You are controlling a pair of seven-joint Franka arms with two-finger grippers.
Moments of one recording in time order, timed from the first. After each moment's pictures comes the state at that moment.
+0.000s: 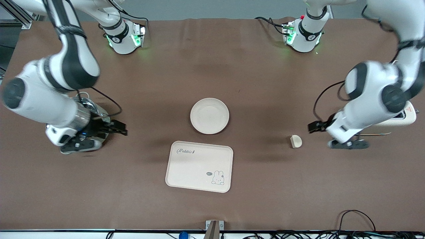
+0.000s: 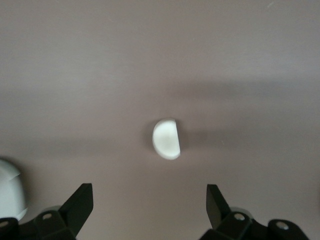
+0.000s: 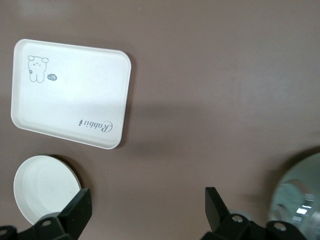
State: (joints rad) left arm -0.04 0.38 -0.14 -1.84 -0.01 2.17 -0.14; right arm 0.17 0.34 0.05 -1.65 0.21 2.03 0.09
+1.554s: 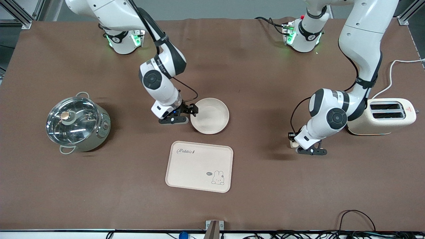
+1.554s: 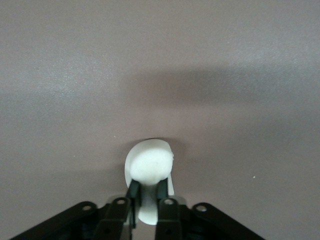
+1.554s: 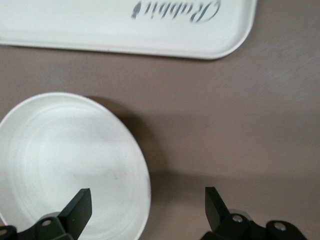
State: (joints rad) left arm -0.08 0.55 -0.14 -1.93 0.03 2.45 -0.15; right arm 0.61 0.46 0.06 -2.05 0.23 2.64 0.46
